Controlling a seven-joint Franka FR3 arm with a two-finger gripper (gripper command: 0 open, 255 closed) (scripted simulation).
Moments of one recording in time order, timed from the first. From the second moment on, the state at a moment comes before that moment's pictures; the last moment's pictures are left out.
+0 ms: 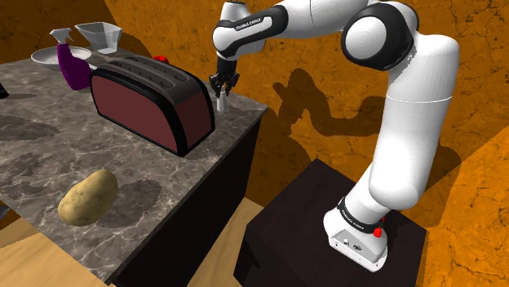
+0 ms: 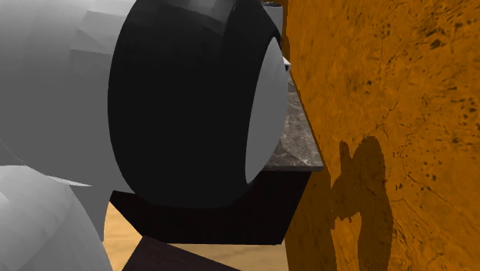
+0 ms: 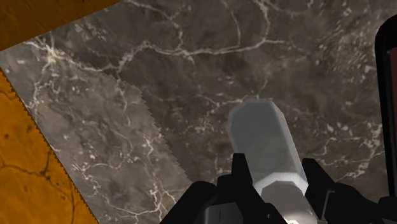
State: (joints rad) arm 0.05 0.39 -0.06 -1.70 0.07 2.17 0.06
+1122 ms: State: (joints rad) arm 0.05 0.33 -0.07 -1.56 0.06 1.97 0.07
